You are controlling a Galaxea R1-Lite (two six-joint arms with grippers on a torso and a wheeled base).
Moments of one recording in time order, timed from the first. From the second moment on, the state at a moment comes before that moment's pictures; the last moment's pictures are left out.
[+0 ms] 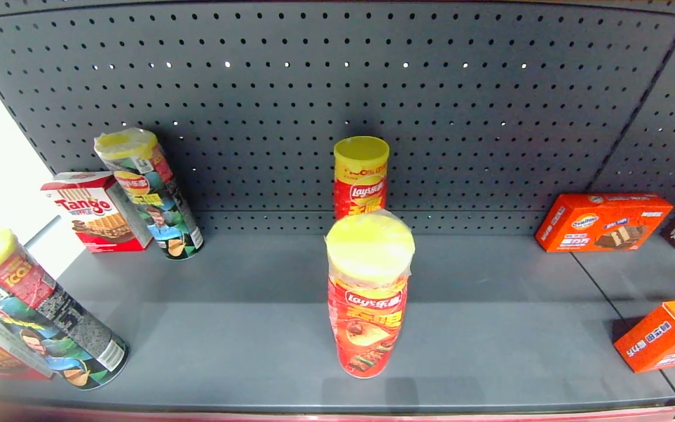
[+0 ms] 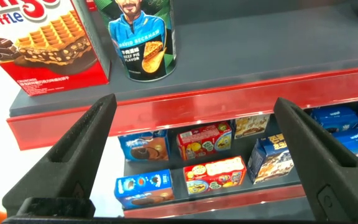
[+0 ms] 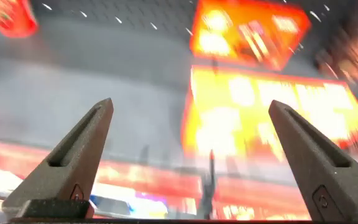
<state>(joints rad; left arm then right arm) 0.00 0.00 0.00 0.00 -0.11 0.08 0.00 0.47 -0.23 -0.20 0.08 -0.14</state>
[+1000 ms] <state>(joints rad) 0.00 0.00 0.00 0.00 -0.11 0.08 -0.02 0.01 0.00 0.00 -0.01 -0.01</state>
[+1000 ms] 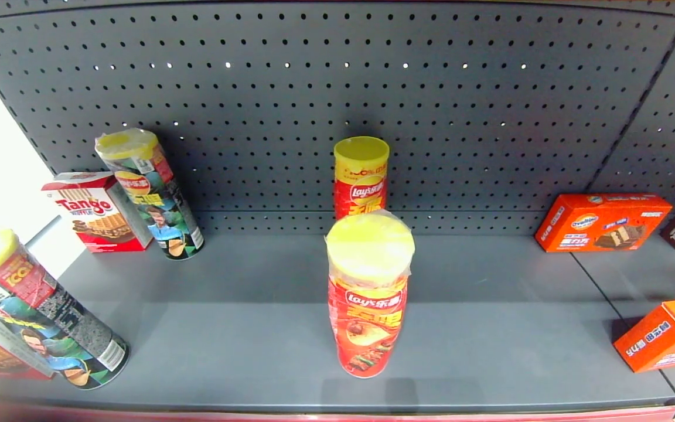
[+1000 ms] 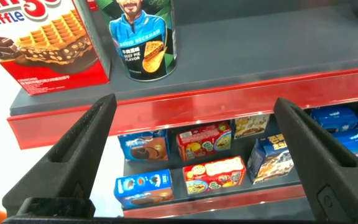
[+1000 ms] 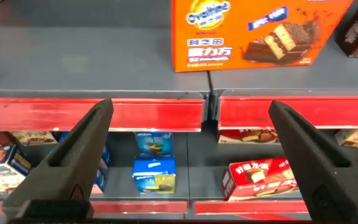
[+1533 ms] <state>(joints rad) 0.00 0.00 0.00 0.00 -0.10 0.07 -0.01 0.00 0.00 0.00 -0.01 -0.01</state>
